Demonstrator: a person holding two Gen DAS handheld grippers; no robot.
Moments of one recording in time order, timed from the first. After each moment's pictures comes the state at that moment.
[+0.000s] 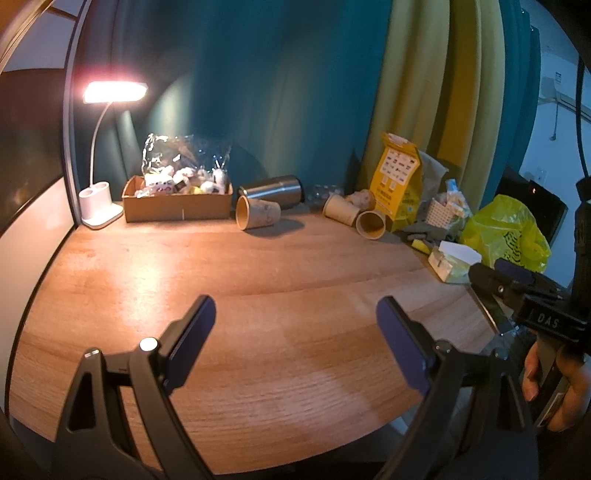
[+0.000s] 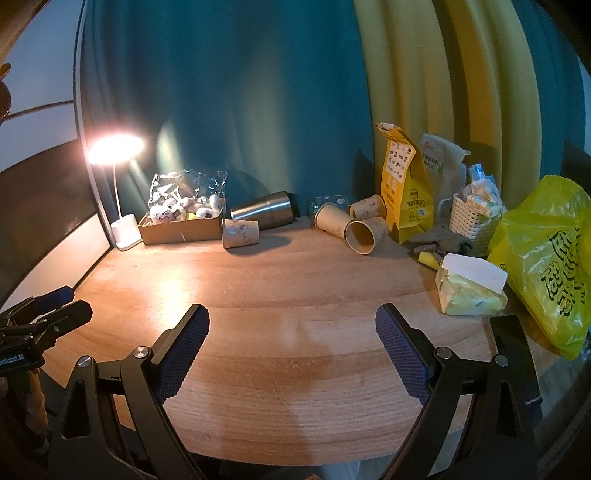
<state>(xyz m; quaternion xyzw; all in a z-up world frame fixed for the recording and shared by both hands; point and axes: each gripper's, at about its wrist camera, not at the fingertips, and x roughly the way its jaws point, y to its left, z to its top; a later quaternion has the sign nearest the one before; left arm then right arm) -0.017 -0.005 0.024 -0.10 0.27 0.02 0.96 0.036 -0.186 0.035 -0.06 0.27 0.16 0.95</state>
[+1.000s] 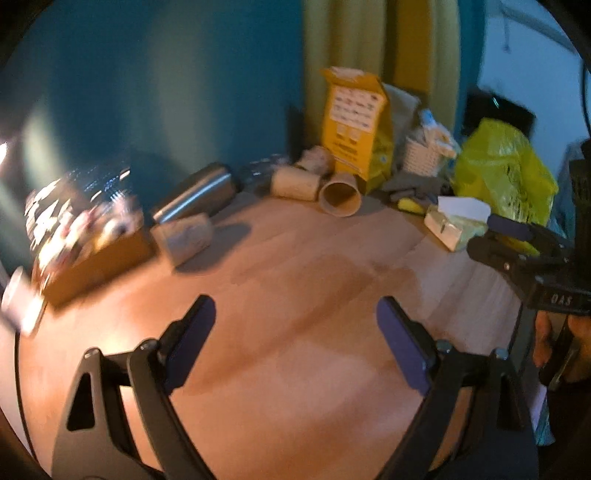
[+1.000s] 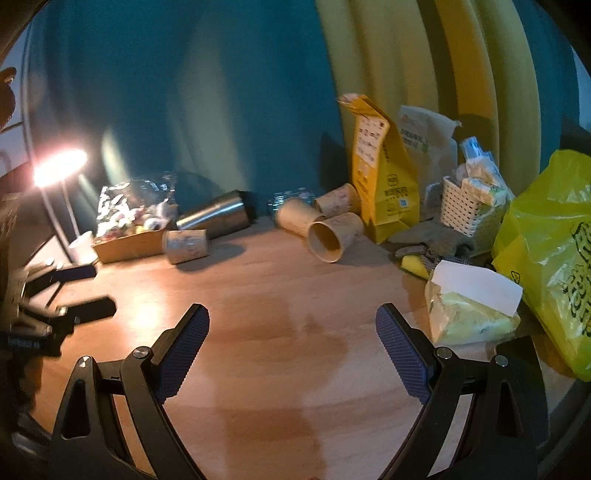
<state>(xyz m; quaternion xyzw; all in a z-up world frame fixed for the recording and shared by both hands) 0.183 -0.049 0.017 0.05 0.37 -0.11 0.92 0.152 -0.232 0.010 -0.02 0.30 0.13 0.95</state>
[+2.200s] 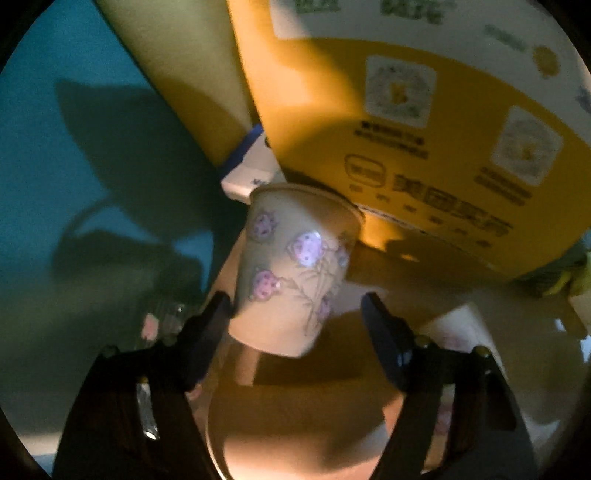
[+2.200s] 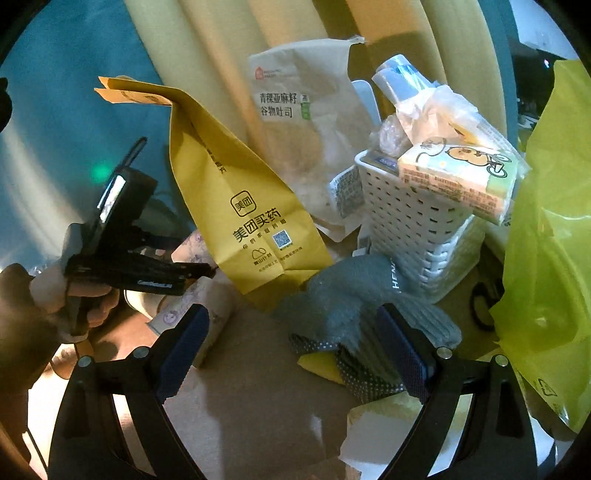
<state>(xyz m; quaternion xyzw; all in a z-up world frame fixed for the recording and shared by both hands) 0.597 -0.192 -0.075 0.26 0.47 -0.23 0.81 0.359 -0.344 -0.027 0.10 0.33 0.00 0.94</state>
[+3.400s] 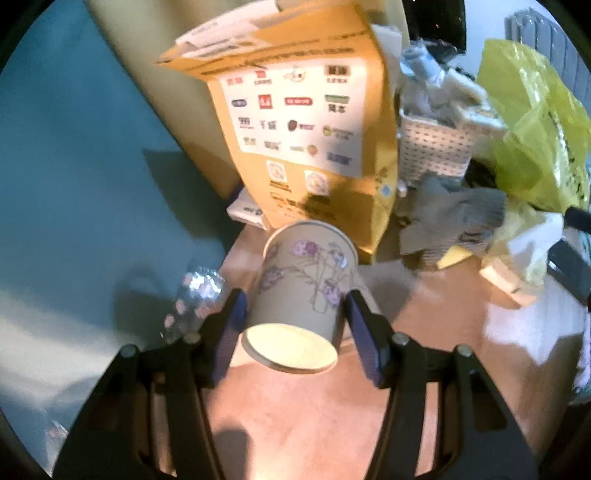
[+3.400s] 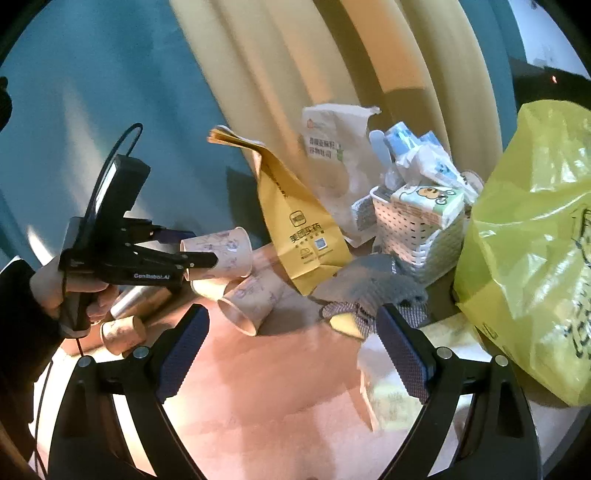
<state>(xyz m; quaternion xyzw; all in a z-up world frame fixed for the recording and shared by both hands) 0.466 -0.185 0.026 0.24 0.41 -0.25 0.84 0.255 -0.331 0.026 0.09 0.29 0.06 0.95</state>
